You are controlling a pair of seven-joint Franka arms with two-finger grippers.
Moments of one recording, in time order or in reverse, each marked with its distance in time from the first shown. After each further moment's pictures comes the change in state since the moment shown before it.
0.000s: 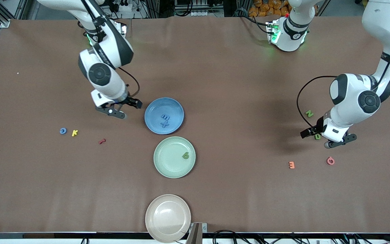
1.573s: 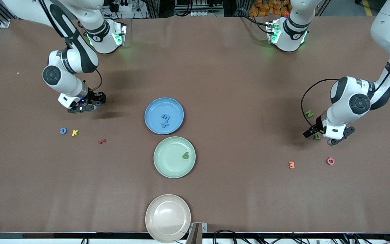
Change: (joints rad) left arm 0.289 0.125 -0.209 -0.059 0.367 0.026 -0.456; right arm -0.318 0.018 -0.122 -0.382 -0.001 0.448 -0.831
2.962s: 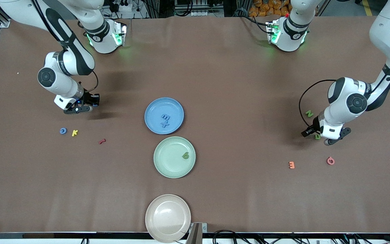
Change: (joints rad) left arm 0.003 0.028 -0.007 -0.006 0.028 0.052 -0.002; right arm 0.000 0.025 -0.043 0.024 0.001 -0.020 -0.026
